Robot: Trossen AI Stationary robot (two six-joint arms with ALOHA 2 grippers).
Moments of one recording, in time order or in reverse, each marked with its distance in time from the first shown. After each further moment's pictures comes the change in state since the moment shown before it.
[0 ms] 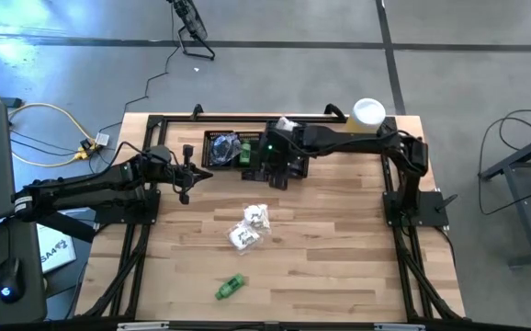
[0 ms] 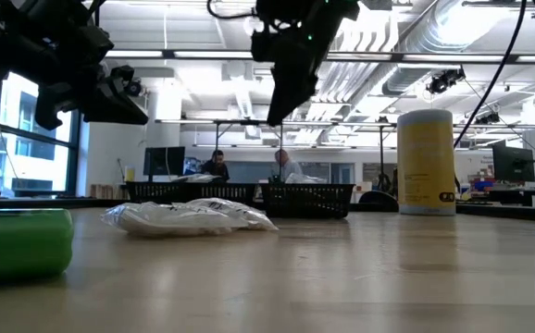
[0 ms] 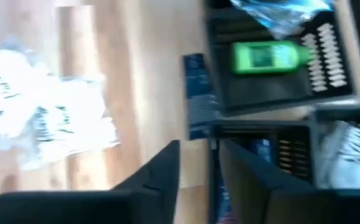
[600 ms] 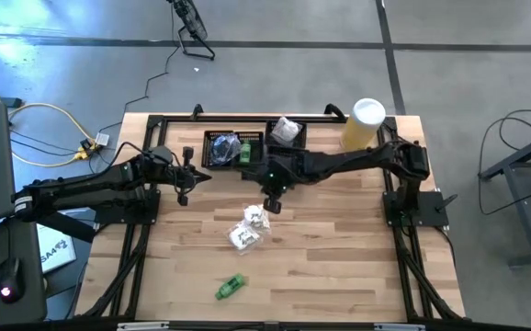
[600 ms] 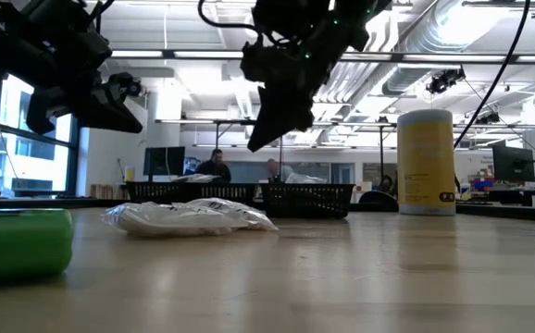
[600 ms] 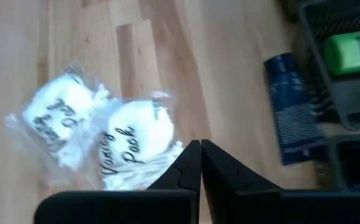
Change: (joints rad) left arm 0.000 0.000 0.000 -0.061 0.000 -0.006; right arm 0.122 0.001 -0.257 0.383 -0.065 0.222
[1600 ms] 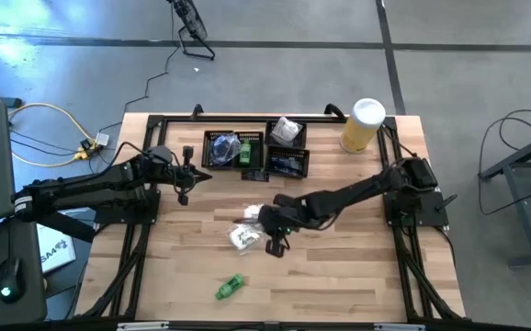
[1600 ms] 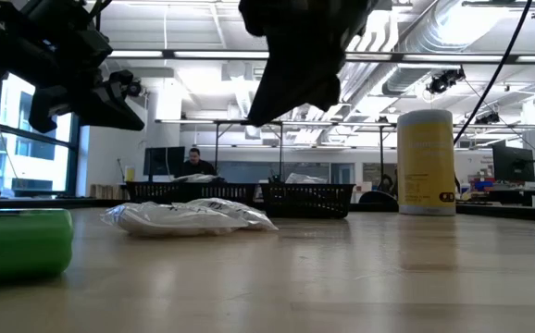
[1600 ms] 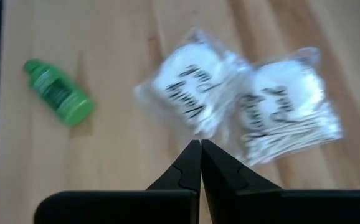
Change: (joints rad) left arm 0.000 0.000 0.001 0.017 0.000 0.003; right arm 0.318 -0.004 -0.005 0.006 0.136 0.320
